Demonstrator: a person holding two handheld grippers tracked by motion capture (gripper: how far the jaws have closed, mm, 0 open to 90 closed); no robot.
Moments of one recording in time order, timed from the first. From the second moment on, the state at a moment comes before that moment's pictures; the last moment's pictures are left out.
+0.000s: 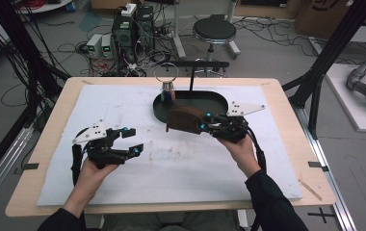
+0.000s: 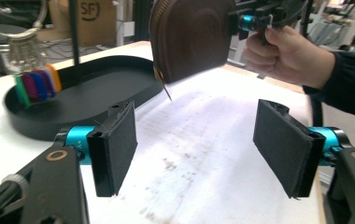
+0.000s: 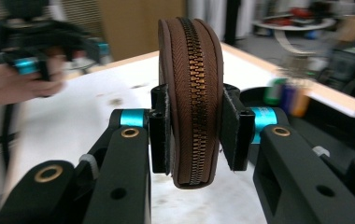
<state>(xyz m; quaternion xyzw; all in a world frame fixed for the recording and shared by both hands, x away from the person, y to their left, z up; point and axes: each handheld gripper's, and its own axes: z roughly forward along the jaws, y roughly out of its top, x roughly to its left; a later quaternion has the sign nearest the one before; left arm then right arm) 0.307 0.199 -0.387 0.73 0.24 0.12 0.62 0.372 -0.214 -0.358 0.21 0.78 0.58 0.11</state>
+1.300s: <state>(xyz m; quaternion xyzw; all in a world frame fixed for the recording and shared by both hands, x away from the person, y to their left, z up) 0.303 0.209 -0.393 0.75 0.26 0.16 0.59 0.464 -0.179 -0.426 0.37 0.74 0.53 0.21</state>
